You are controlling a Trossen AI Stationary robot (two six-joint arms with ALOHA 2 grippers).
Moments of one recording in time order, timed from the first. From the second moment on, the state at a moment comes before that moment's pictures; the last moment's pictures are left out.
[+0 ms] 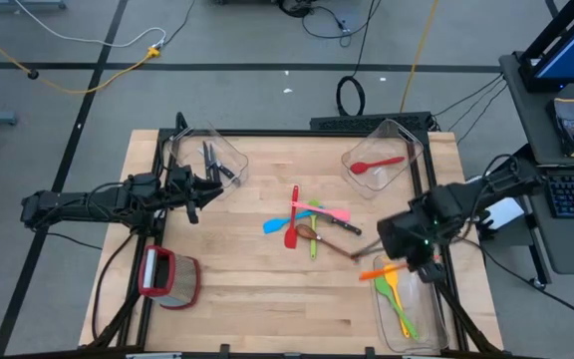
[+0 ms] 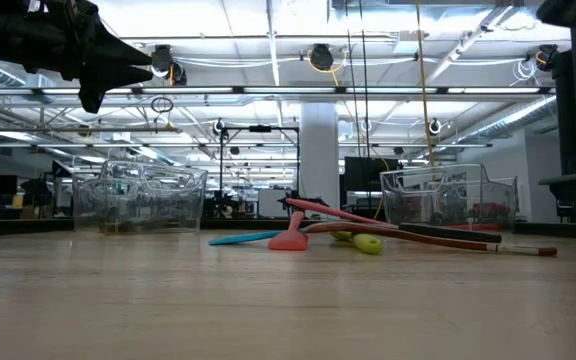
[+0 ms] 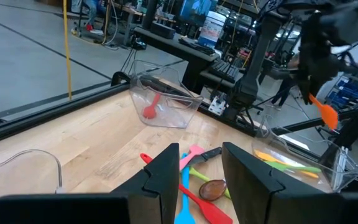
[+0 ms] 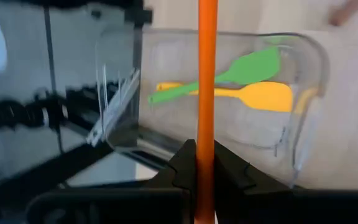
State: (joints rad) left arm 0.08 0.39 0.27 0.06 -0.16 -0.37; right arm 0.37 1.21 1.24 -1.40 -0.52 0.28
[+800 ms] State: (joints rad) left arm 0.08 0.39 0.27 0.06 -0.16 -0.41; right arm 0.62 1.37 1.24 -1.58 -0.56 0.15
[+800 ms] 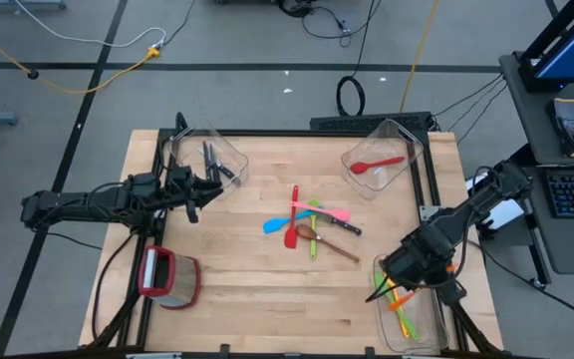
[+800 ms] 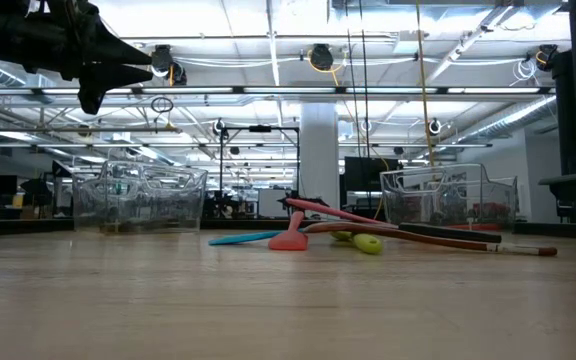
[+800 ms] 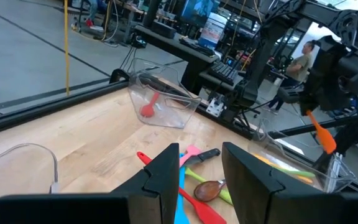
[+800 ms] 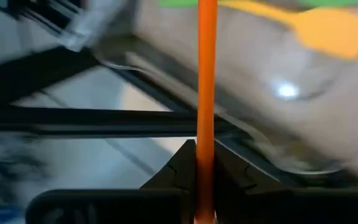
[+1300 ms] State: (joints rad) left arm 0.08 0.39 0.27 0.06 -0.16 -0.38; right arm 0.62 1.37 1.24 -1.46 -0.87 0.88
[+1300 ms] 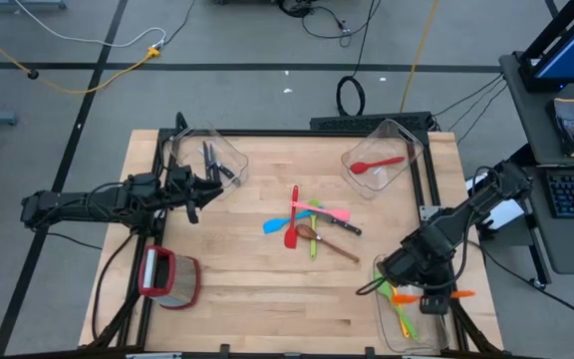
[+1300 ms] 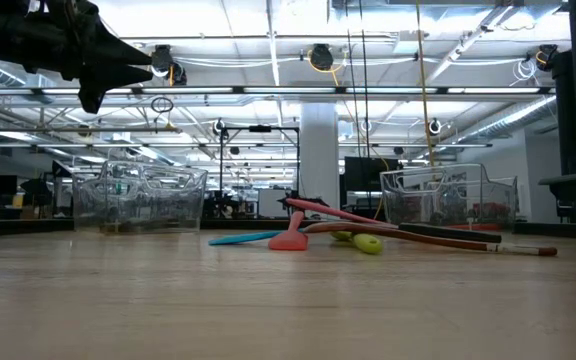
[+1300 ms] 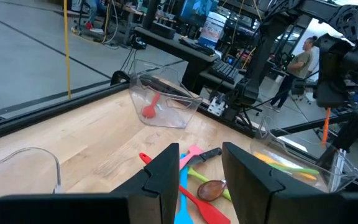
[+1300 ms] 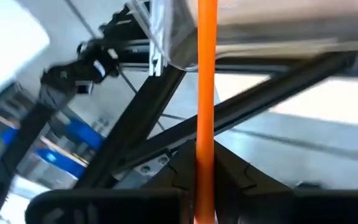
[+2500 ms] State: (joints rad) left arm 0.08 0.39 0.27 0.08 -0.16 -0.32; right arm 0.80 1.37 1.05 -0.85 -0.43 2.22
